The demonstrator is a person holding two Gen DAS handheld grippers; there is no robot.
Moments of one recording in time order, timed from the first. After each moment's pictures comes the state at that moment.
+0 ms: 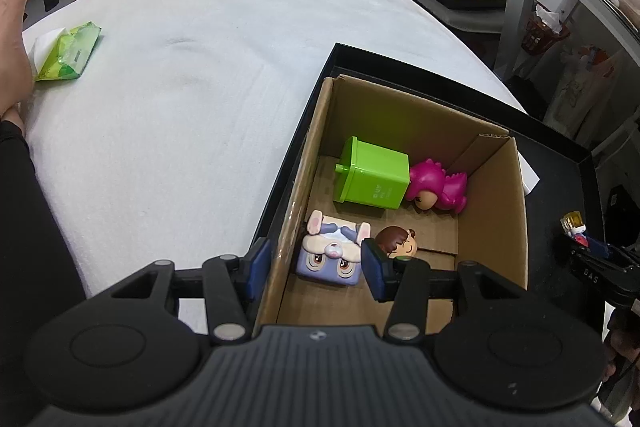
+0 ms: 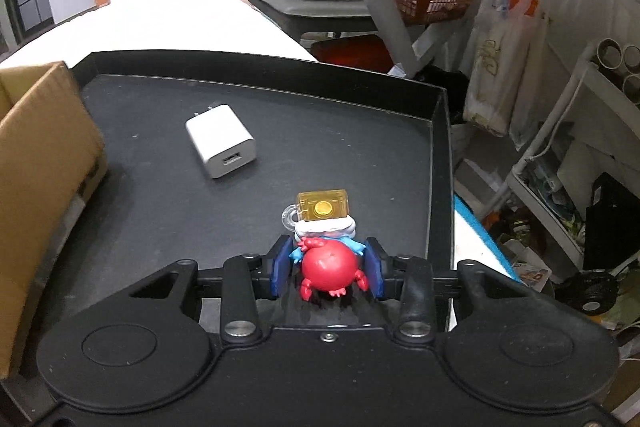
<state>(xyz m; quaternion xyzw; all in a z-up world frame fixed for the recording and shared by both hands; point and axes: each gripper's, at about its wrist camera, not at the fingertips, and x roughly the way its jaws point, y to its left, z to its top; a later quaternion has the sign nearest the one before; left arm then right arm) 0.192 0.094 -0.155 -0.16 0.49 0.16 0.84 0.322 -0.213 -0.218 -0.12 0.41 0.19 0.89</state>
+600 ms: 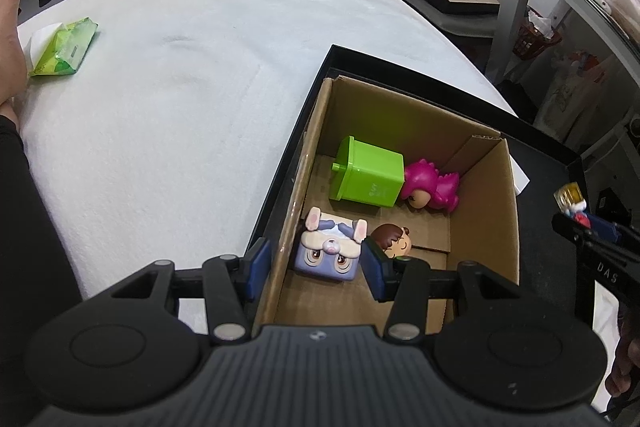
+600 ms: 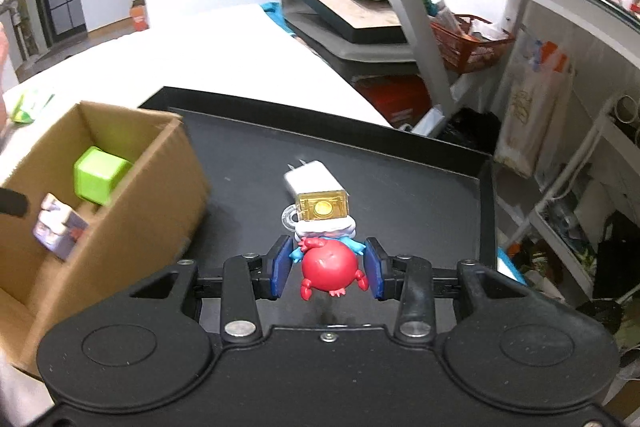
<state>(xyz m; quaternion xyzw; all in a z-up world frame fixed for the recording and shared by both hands) 0.185 0.100 -0.152 -0.18 0.49 0.15 0.84 0.291 -0.170 -0.161 -0.11 0.38 0.24 0.89</state>
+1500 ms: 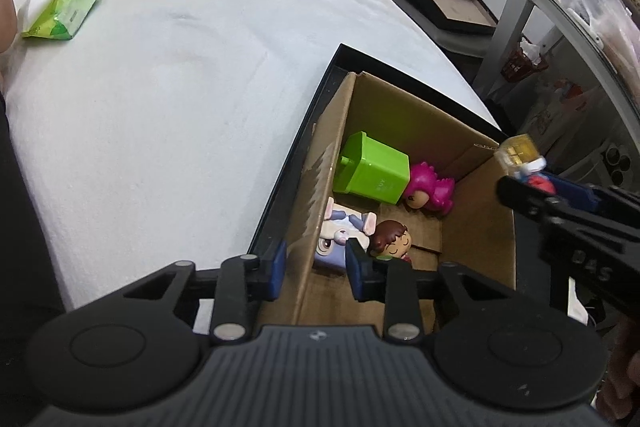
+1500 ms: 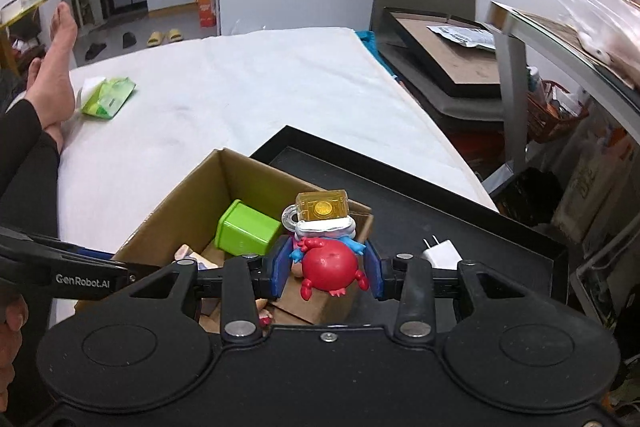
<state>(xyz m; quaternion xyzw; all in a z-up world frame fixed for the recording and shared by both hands) 0.162 0.127 -0.164 -0.25 0.46 0.12 0.84 0.248 -0.061 -0.108 -0.17 0.36 0.31 0.86</state>
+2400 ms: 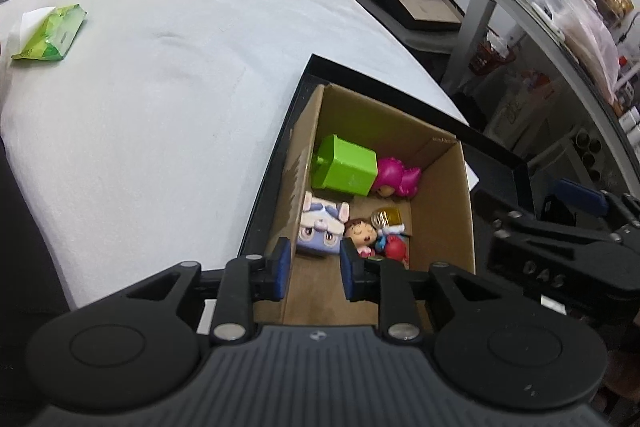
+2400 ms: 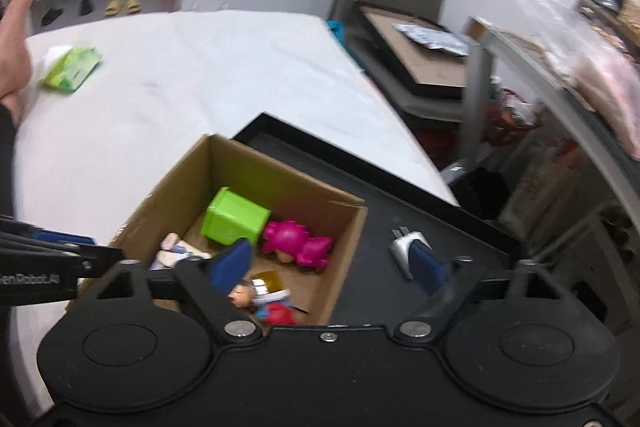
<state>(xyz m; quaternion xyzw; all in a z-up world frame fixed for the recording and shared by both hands) 0.142 0.123 -0.132 -0.23 0.46 0.08 0.85 0.214 -0.041 -0.095 -0.23 0.35 0.20 0.89</state>
